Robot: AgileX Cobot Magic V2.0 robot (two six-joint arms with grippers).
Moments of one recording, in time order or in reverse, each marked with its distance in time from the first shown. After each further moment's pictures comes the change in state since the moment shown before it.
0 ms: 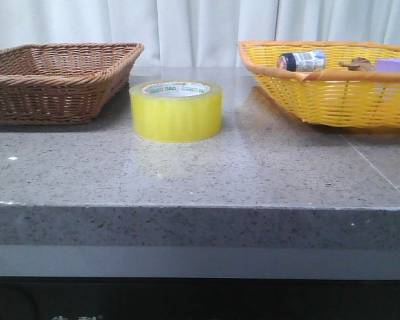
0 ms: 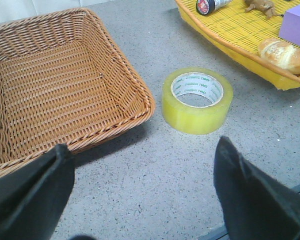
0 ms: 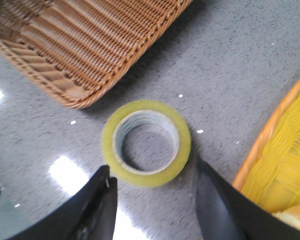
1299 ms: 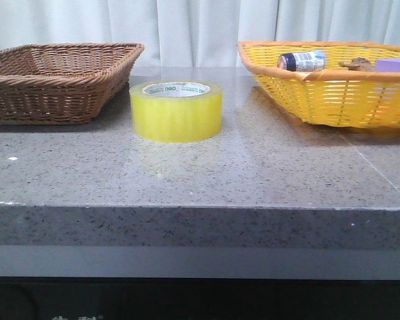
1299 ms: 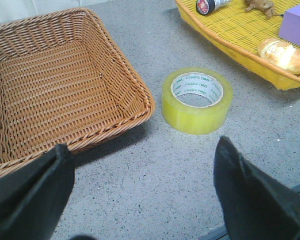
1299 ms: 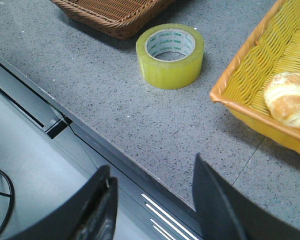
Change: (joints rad) left arm 0.000 0.000 0.000 0.000 0.000 0.000; right arm 0.000 -0.968 0.990 0.053 -0.271 0.005
